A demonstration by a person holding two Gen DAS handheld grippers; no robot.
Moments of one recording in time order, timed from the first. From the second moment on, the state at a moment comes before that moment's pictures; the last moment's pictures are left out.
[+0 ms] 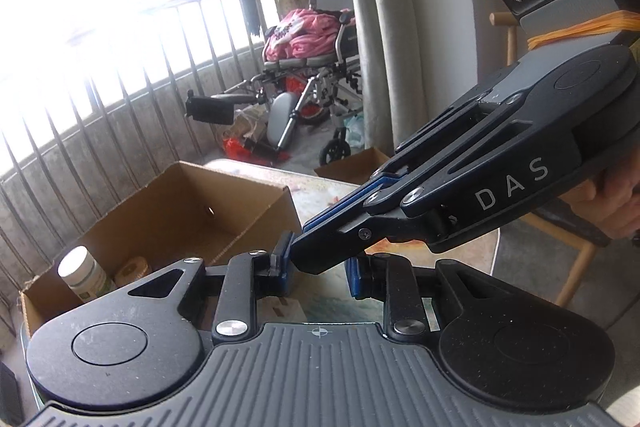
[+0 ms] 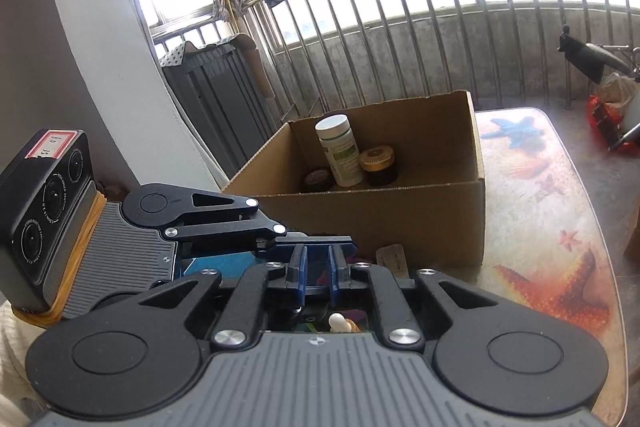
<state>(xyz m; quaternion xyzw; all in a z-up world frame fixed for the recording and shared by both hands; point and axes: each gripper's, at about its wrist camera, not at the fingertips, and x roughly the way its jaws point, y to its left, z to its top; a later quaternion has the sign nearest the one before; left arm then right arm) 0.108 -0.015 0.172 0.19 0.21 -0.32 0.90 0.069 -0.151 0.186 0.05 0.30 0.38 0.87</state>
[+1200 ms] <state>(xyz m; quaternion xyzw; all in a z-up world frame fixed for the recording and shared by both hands) 0.133 -0.008 0.115 0.23 0.34 -0.40 0.82 0.085 -0.148 0.121 0.06 0.41 0.41 0.81</state>
